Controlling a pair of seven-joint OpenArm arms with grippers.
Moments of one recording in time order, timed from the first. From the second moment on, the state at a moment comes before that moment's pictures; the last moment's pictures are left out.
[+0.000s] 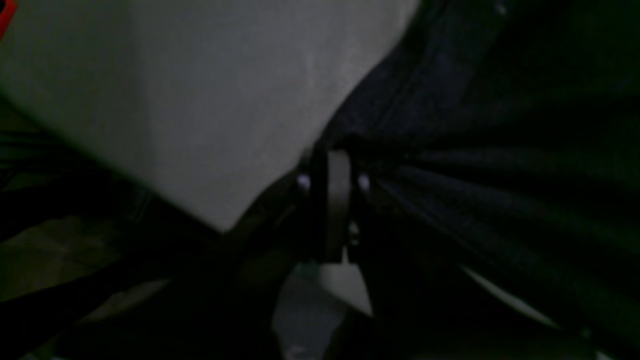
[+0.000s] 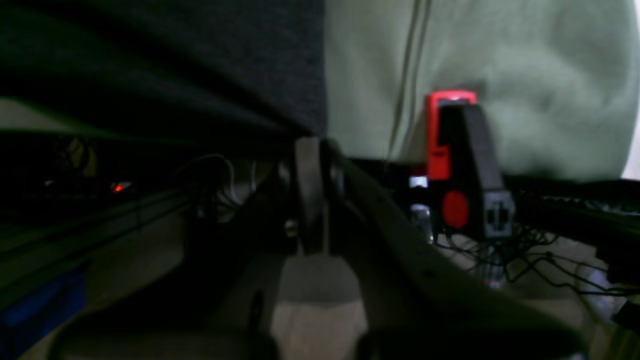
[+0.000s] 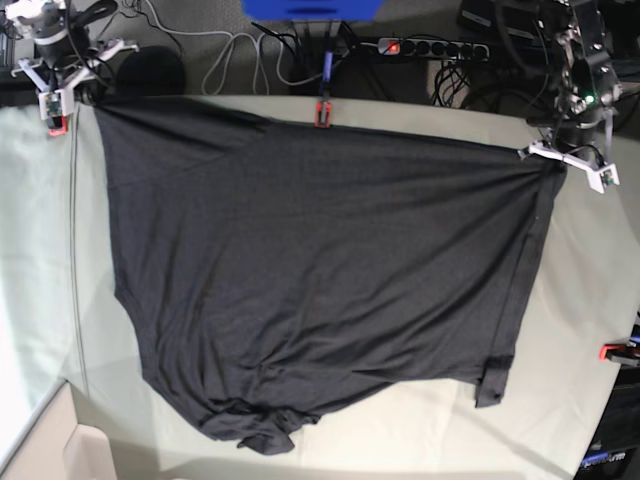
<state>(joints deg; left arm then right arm) 19.0 -10.5 -24.7 83.4 -17.7 -0.6 30.0 -36.1 -4.5 43.1 103.0 -4.5 40.1 -23.9</state>
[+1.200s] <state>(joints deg) 21.6 -13.0 -24.1 83.7 -35.2 0.3 30.4 -34.6 -4.5 42.9 102.3 -4.6 40.1 -24.4</state>
